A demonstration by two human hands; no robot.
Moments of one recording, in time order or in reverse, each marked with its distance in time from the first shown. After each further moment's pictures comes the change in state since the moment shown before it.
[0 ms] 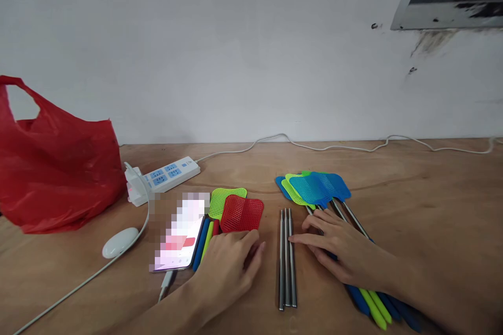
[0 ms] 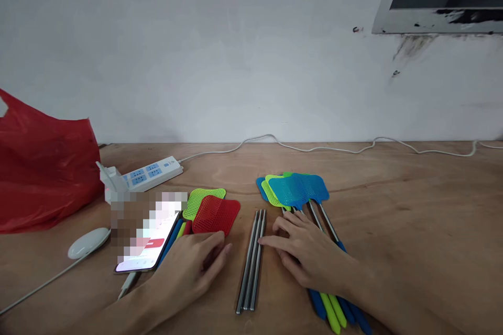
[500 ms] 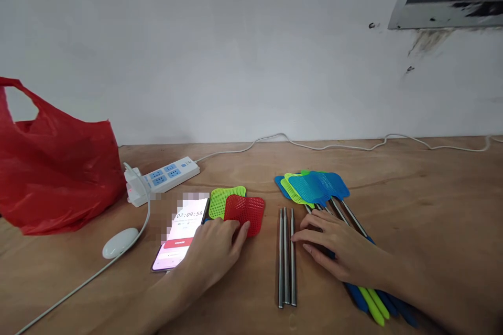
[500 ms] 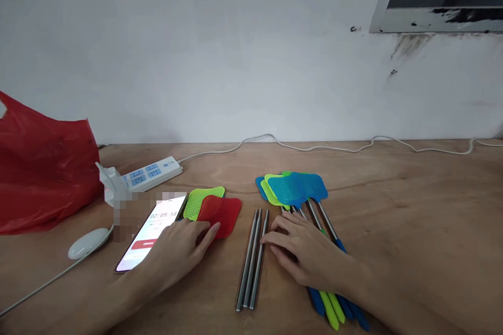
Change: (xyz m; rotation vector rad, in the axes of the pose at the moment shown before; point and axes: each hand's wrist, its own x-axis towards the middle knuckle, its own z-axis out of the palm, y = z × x) left_hand 0.011 -0.019 -0.014 0.293 -0.085 -0.194; right_hand 0.004 -0.006 -0.004 0.098 0.070 0.014
